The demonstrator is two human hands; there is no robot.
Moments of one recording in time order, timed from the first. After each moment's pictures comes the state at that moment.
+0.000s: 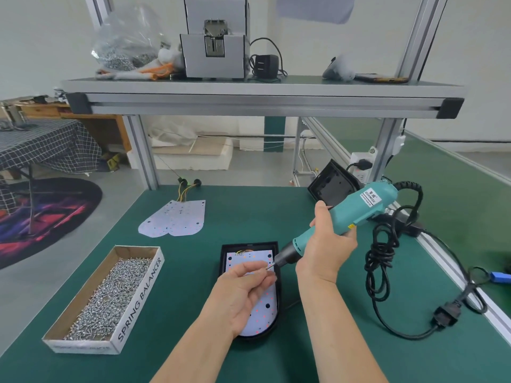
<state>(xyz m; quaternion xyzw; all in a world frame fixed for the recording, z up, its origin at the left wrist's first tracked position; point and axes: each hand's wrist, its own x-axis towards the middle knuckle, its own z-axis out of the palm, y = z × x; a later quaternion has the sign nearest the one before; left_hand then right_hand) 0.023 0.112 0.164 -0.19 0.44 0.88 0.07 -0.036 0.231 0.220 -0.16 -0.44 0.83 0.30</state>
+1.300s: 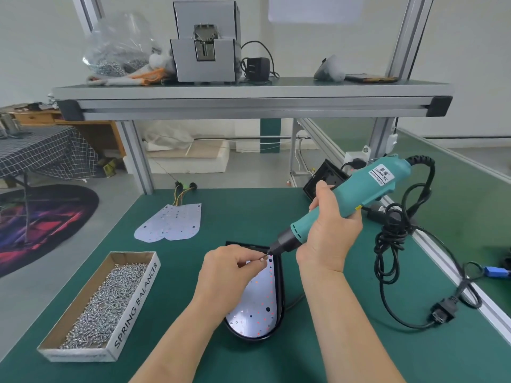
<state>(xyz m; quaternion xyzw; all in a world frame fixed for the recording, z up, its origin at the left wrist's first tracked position) 0.024 0.098 0.207 -0.01 0.86 0.49 -0.10 -0.019 0.235 0.267 -0.09 -0.39 0.87 0.29</state>
